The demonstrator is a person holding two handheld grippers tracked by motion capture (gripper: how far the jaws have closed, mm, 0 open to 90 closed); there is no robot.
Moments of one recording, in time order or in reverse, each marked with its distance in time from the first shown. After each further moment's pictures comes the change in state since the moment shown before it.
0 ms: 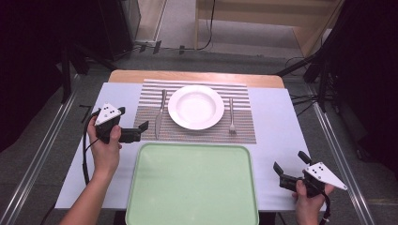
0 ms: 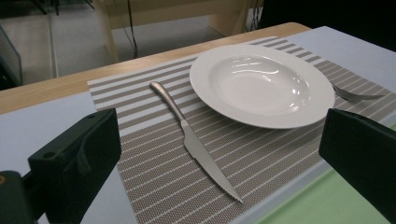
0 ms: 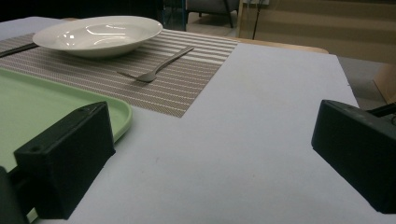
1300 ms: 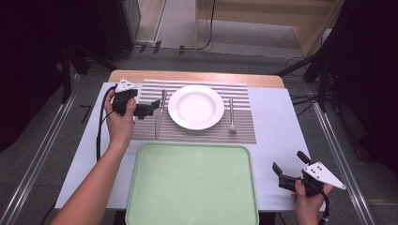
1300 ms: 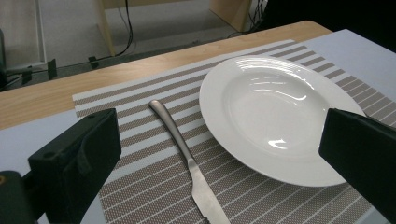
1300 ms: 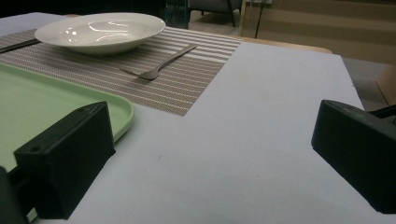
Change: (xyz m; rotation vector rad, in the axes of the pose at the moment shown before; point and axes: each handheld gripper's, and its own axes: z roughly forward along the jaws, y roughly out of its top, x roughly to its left) left arm 0.020 0.045 0.073 0.089 -0.010 -0.058; right arm 0.001 0.000 0.002 0.007 0.006 -0.013
